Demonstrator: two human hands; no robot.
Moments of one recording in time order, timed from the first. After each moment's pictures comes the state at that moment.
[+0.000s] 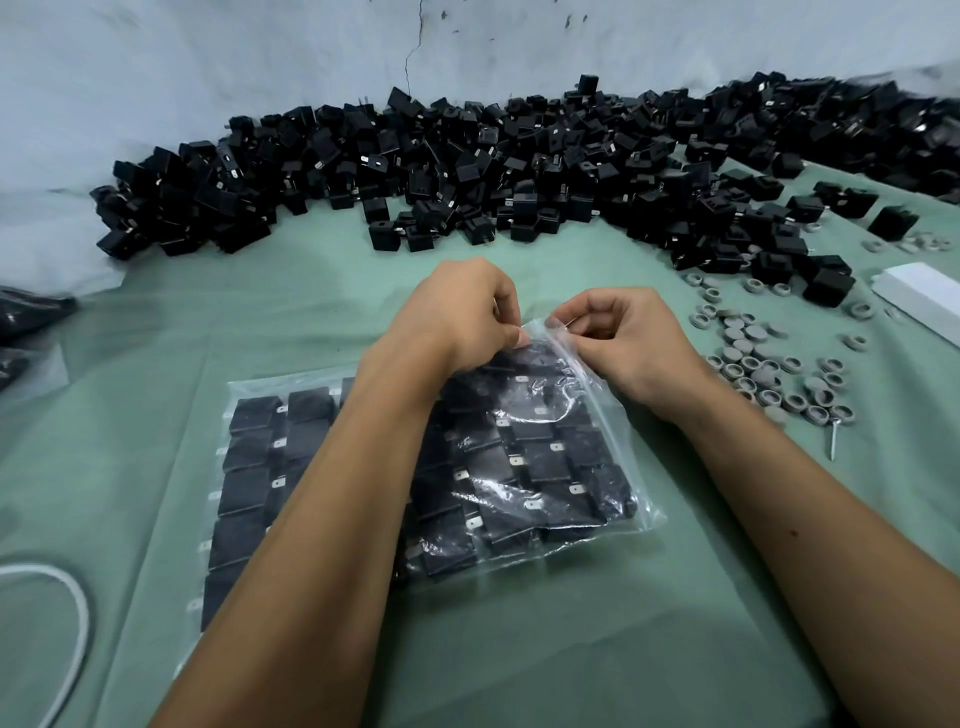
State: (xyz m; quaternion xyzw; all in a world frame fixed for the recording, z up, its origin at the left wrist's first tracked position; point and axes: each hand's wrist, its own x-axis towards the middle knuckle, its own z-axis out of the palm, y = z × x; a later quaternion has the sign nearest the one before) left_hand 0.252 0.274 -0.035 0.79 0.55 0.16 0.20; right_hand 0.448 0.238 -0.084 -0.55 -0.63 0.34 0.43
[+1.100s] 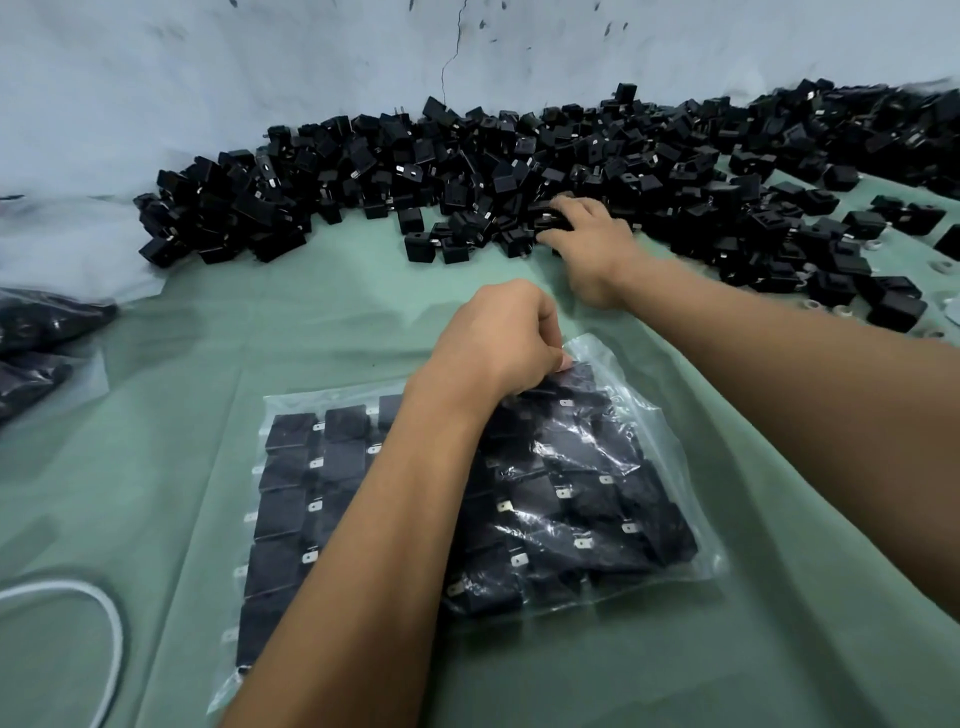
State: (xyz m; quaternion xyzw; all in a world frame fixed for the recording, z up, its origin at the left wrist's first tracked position) left_hand 0.254 0.271 -0.036 0.76 0.58 0.18 0.23; right_hand 0.421 0.400 -0.060 -0.61 -0.79 -0.05 0.02
